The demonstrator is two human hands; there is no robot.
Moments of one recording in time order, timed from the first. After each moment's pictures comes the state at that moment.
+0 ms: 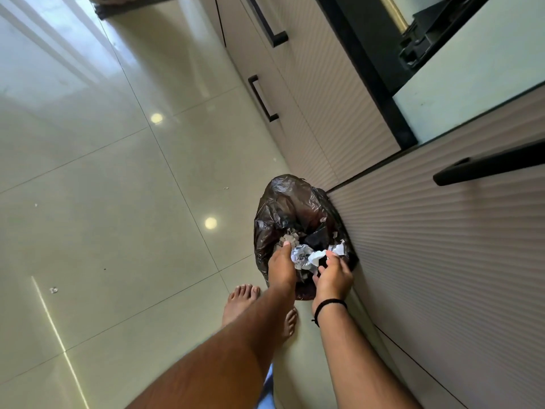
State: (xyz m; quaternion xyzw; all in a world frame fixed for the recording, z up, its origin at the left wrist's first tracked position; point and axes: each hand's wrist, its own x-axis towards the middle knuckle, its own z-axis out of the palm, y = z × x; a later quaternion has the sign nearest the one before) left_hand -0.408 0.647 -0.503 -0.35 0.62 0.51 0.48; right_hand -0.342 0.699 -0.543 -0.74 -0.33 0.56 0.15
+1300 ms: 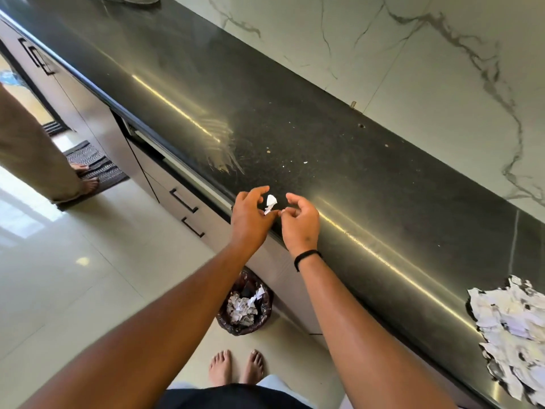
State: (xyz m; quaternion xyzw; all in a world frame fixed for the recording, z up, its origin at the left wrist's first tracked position) left_hand -0.459 0.722 -0.010 0.36 0.77 0.47 0.23; right_hand -0.362 0.772 0.005 -0.55 -0.63 0.44 0.32
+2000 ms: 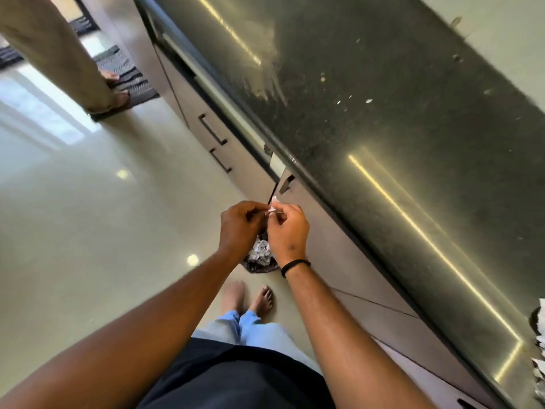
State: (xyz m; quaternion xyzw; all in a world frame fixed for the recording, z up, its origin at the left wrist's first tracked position) left_hand -0.448 0.621 -0.114 0.23 0.82 0.44 0.28; right_hand -0.366 0.688 -0.109 -0.53 -0.70 0.45 0.18
